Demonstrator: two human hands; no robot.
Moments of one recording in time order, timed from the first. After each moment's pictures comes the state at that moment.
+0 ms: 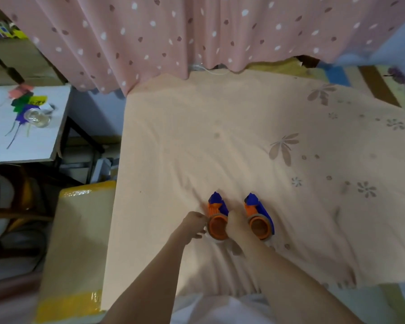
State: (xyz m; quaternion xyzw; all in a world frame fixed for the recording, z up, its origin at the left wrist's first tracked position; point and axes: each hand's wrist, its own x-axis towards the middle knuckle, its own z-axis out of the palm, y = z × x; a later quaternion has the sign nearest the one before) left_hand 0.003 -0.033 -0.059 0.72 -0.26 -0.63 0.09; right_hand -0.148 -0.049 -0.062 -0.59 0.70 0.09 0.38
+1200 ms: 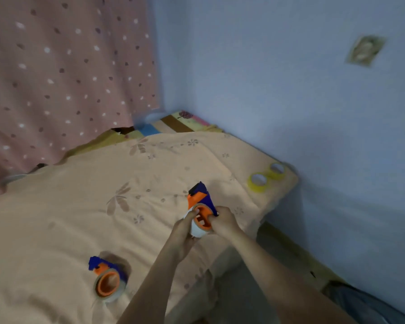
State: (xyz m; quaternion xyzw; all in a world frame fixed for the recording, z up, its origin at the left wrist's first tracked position) left_hand -0.447 0.030 0.068 0.44 -0.32 -0.81 0.23; right_hand -0.574 0.082 0.088 -0.29 0.78 -0.38 0.40
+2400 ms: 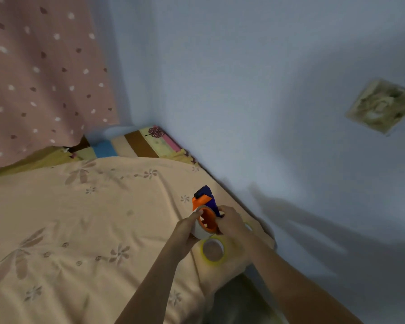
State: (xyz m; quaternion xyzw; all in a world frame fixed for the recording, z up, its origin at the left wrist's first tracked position) left_hand -0.831 -0.120 0.043 0.41 -0.29 -0.83 0.25; right_hand -0.973 -0.070 0.085 -0.37 0.79 -0.28 0.40
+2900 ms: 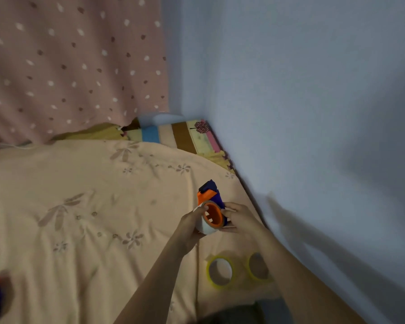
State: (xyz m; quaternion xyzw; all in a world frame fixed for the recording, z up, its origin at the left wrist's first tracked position) left_hand -0.853 -0.166 0.044 0.49 -0.22 -0.76 0.36; right_hand -1.026 -0.169 0.065 -0.34 0.64 -0.30 0.62
